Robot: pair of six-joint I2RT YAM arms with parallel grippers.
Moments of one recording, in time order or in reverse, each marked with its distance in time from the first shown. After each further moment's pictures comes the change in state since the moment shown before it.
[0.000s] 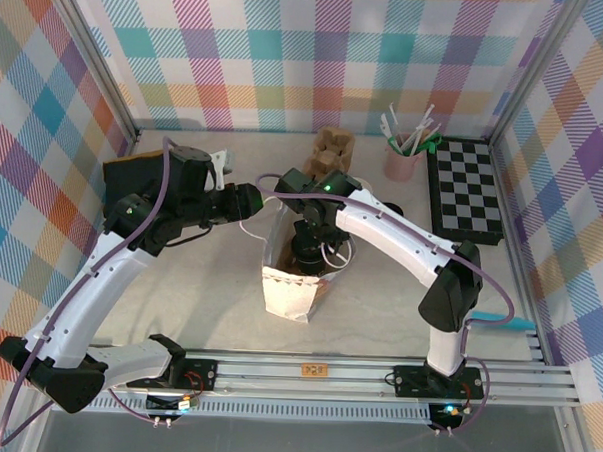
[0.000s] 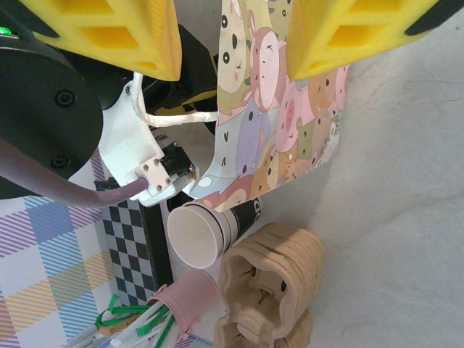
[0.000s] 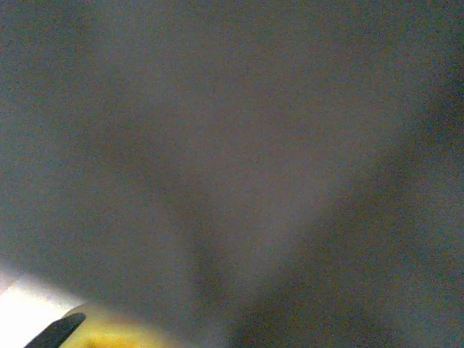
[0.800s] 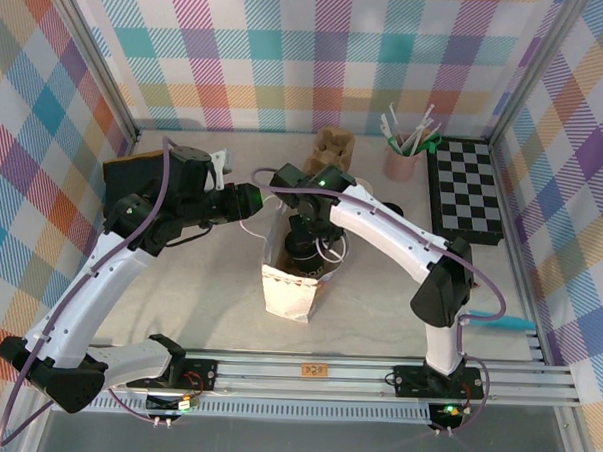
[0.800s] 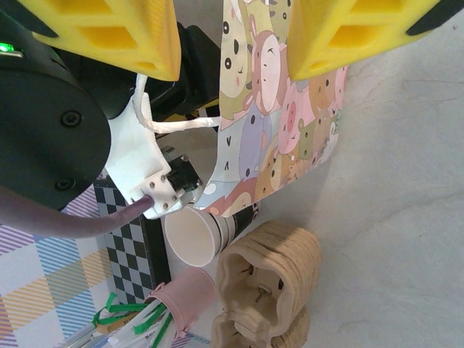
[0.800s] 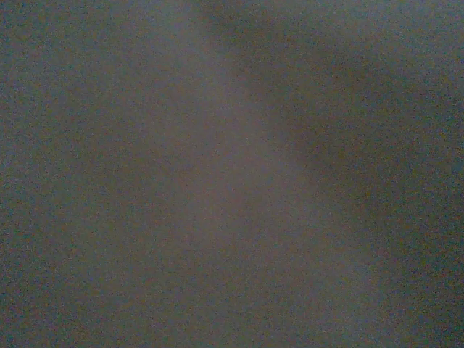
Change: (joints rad) left arm 0.000 0.000 0.000 0.000 -0.008 0.000; right arm -0.003 0.058 0.092 -0.012 0.000 0.018
